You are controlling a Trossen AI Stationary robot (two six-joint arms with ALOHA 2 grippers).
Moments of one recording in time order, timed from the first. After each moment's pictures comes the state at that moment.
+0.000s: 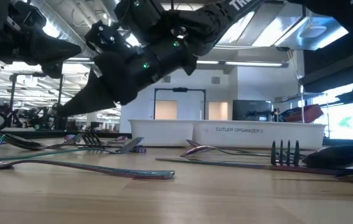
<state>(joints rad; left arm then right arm) 0.02 0.01 0.01 0.03 -0.13 -0.11 0.07 2.36 1.68 0.08 -0.20 -0.24</state>
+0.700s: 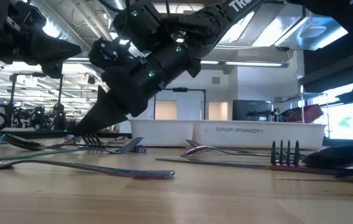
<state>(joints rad) 0.01 0.01 0.01 0.03 -0.13 -0.11 0.07 2.36 1.68 -0.03 -0.17 -0.19</state>
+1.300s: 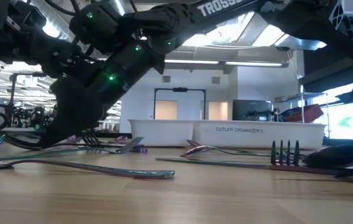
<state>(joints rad) 0.01 0.01 0.01 0.03 -0.13 -0.11 0.08 2.63 2.21 -0.42 -0.12 -0.21</state>
